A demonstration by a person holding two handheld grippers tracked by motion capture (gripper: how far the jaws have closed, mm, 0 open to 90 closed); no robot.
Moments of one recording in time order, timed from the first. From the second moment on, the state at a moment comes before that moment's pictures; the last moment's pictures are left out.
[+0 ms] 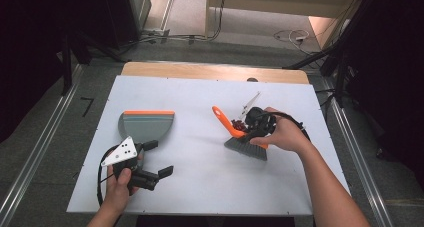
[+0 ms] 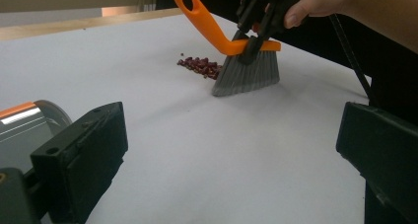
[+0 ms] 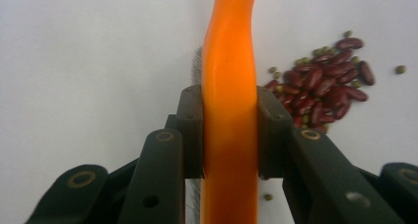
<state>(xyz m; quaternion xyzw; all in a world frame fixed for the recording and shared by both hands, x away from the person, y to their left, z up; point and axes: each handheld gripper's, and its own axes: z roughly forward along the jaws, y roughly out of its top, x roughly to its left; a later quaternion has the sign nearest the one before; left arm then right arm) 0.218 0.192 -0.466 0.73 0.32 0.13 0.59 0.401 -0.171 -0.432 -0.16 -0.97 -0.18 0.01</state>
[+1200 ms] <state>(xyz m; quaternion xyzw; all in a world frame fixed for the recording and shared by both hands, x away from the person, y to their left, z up) 0.219 0.191 -0.467 0.73 0.32 0.12 0.58 0.424 -0.206 -0.420 -0.44 -0.87 -0.15 -0.17</state>
